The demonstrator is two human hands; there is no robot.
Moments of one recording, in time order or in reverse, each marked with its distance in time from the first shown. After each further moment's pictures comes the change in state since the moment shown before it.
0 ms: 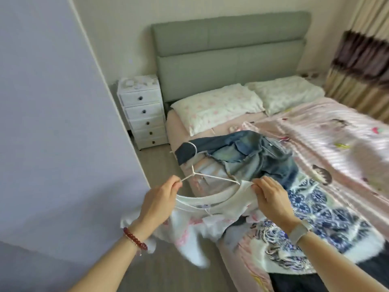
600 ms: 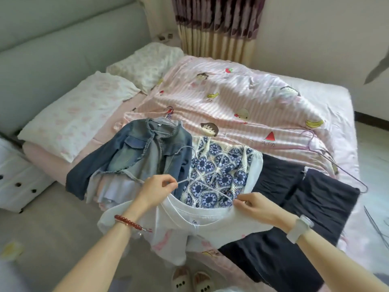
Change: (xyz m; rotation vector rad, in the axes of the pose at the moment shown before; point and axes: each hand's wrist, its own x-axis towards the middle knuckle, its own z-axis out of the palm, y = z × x) left_hand 0.108 0.170 0.195 -0.107 -0.822 0.278; right_hand -0.153 0.120 -0.093 0.300 -0.380 0.795
